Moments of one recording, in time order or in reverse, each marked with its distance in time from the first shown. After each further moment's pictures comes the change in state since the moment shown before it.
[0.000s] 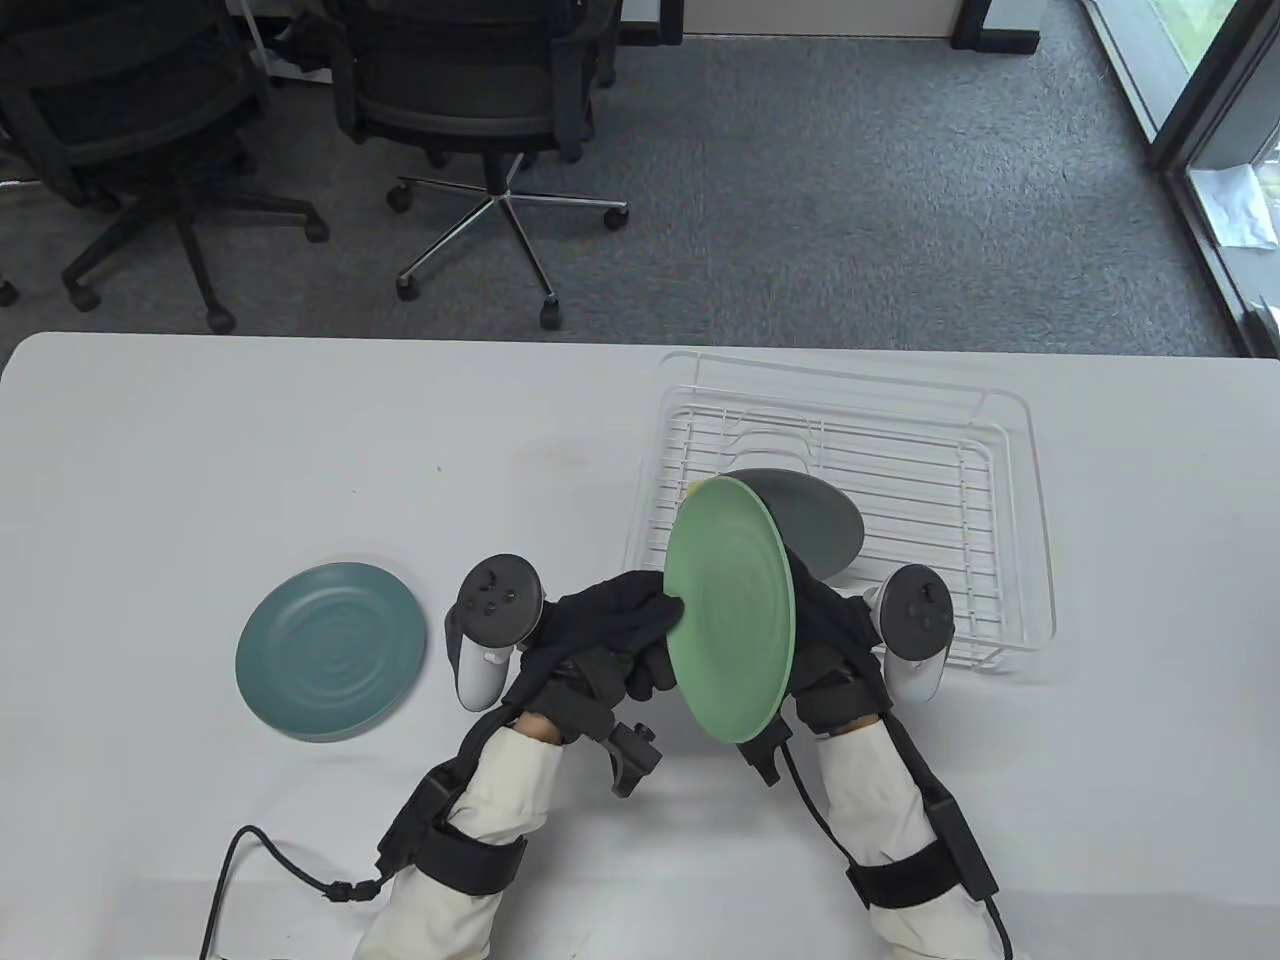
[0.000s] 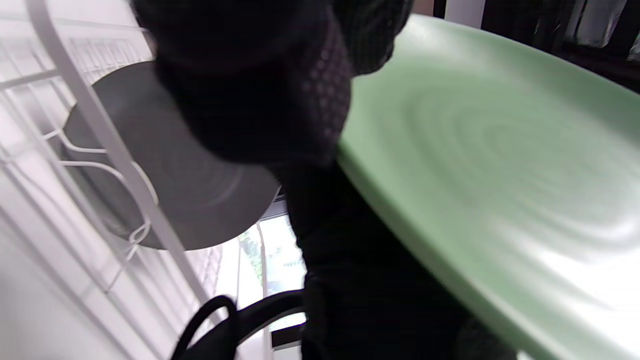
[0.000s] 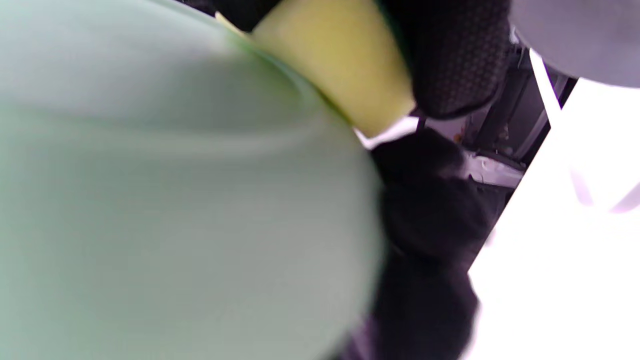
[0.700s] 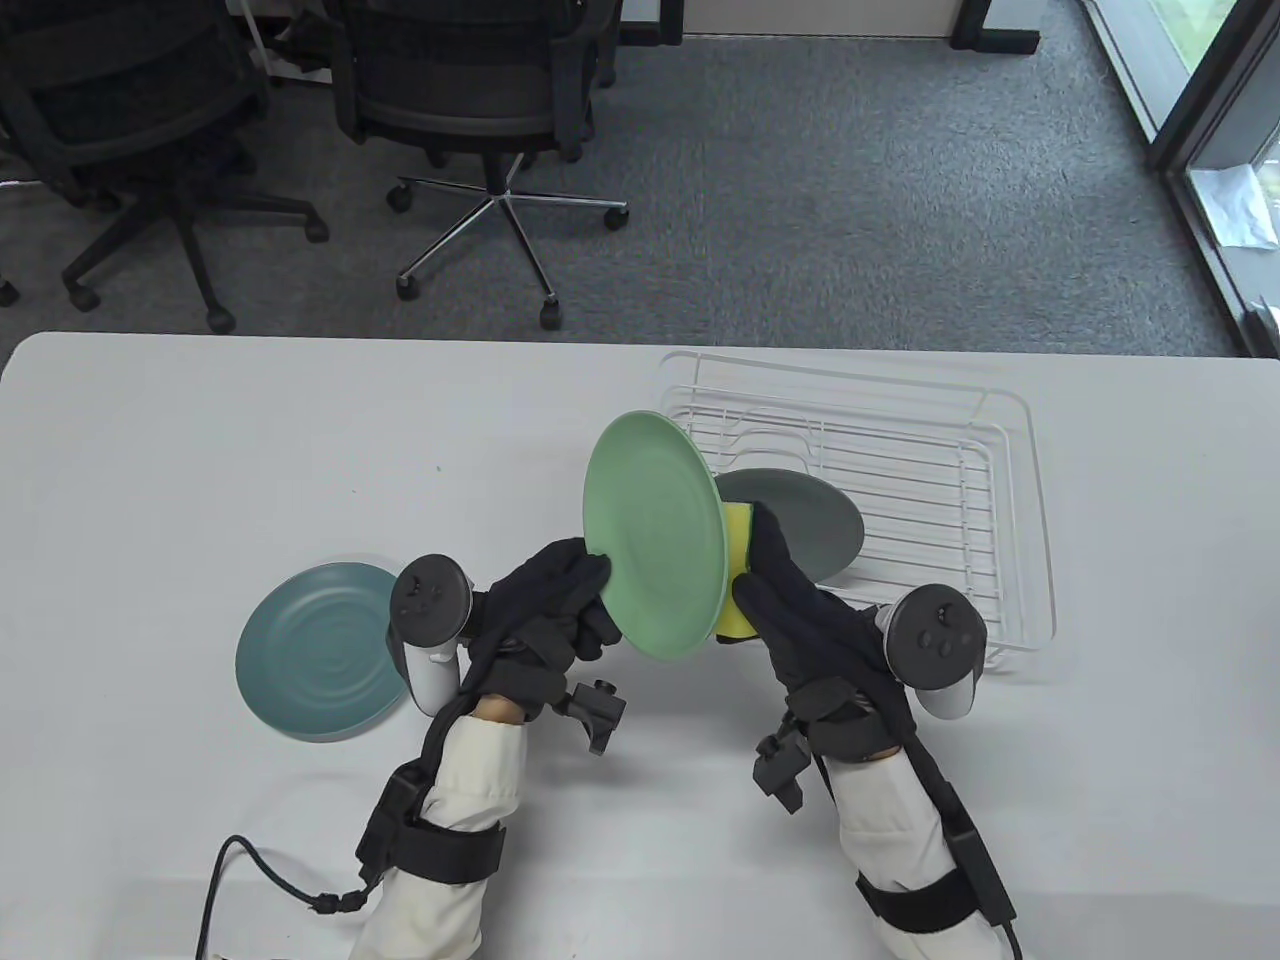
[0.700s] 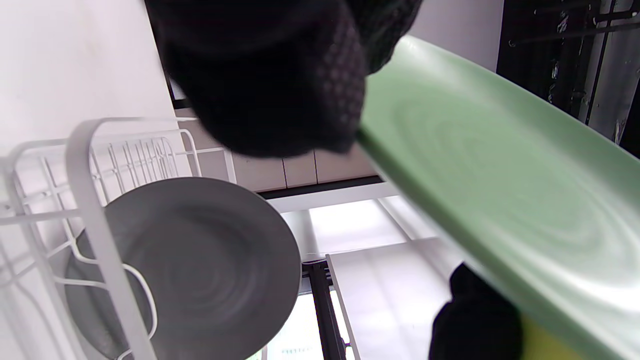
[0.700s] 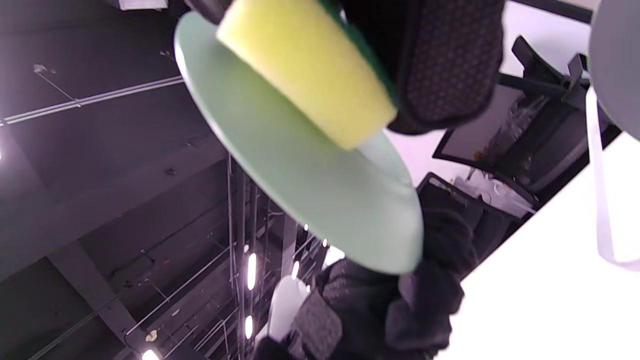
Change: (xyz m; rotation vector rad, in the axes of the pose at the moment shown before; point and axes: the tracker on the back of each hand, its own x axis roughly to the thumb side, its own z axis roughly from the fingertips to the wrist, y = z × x) left_hand -0.021 0.039 0.006 0.234 0.075 0.033; right_hand 0.059 -0.003 0.015 -0.011 -0.109 0.233
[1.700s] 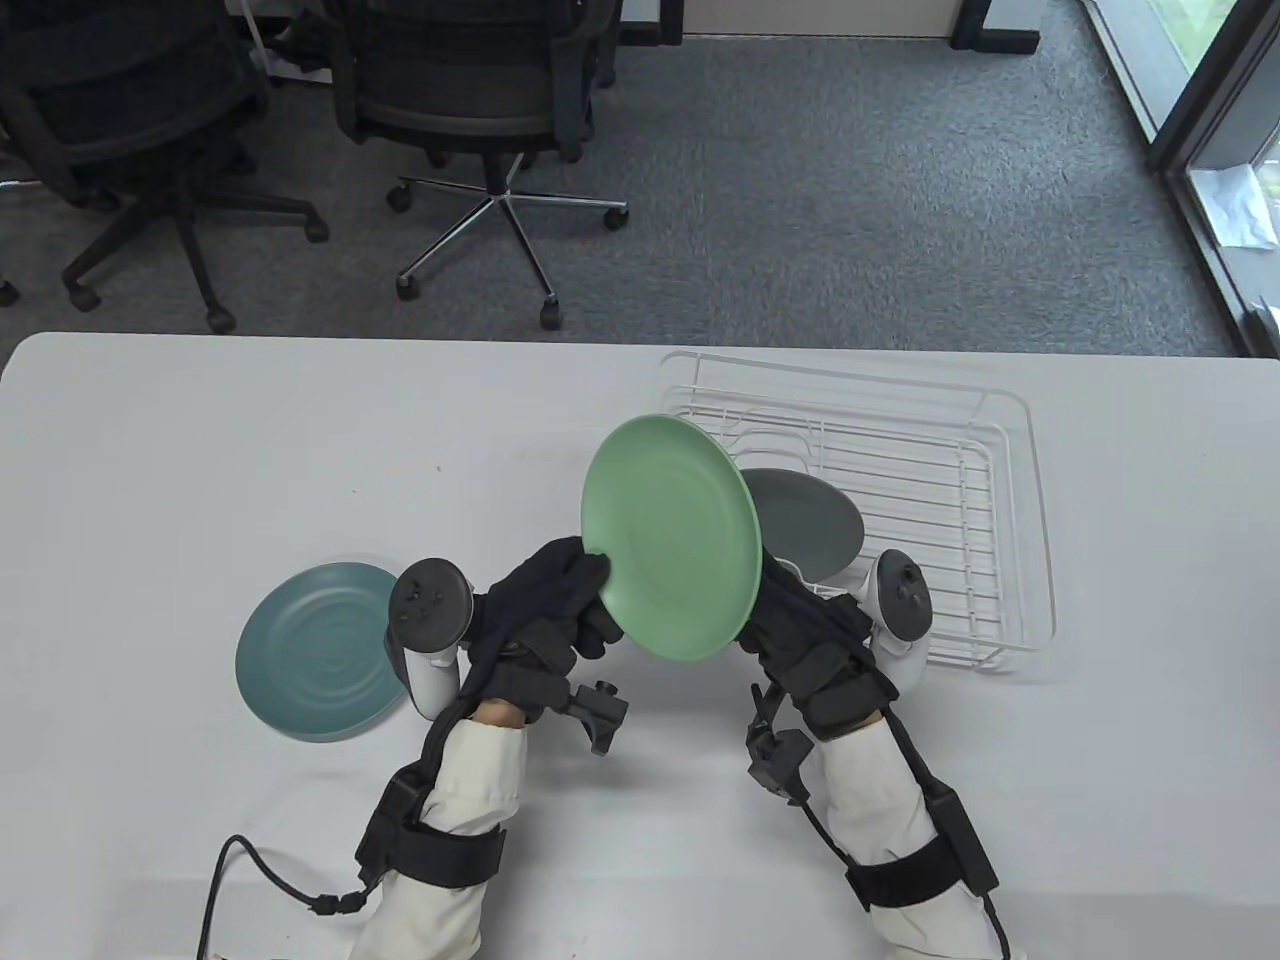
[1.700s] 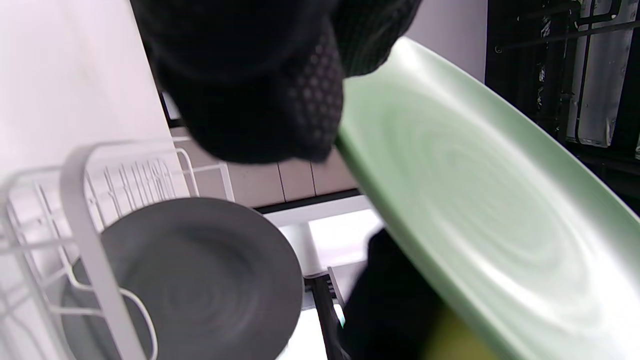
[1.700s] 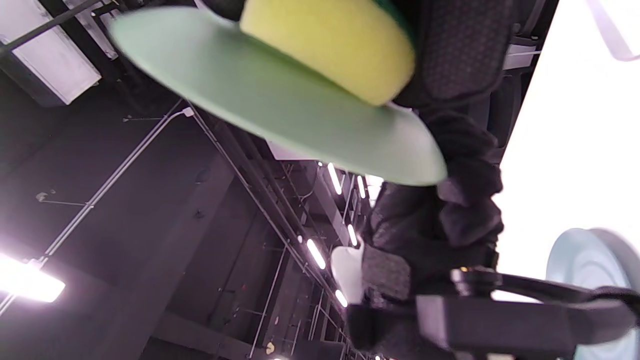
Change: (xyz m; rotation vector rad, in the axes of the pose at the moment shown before) left_hand 0.004 0.007 0.004 0.077 -0.012 -0.047; right_hand -0.059 0.019 -0.010 0.164 0.125 -0.535
